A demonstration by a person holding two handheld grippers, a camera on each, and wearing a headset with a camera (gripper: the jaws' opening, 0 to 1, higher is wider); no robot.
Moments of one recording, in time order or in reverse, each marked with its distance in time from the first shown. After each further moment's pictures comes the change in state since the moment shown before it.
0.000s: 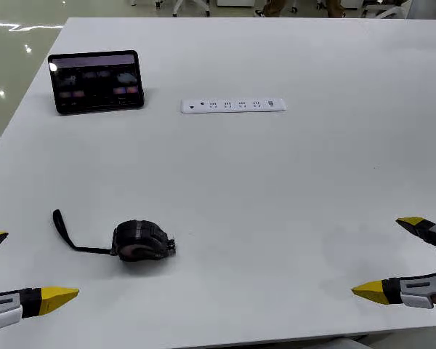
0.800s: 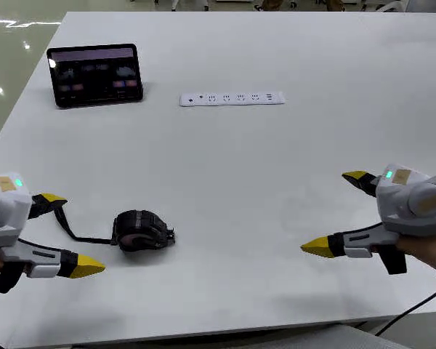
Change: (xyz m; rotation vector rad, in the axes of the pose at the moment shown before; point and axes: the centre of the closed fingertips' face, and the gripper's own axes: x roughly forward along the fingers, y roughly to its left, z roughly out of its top) left arm 0.062 -0.027 0.025 0.313 0.186 -0.191; right arm 0.058 0.025 0.089 -0.130 -0.141 0.084
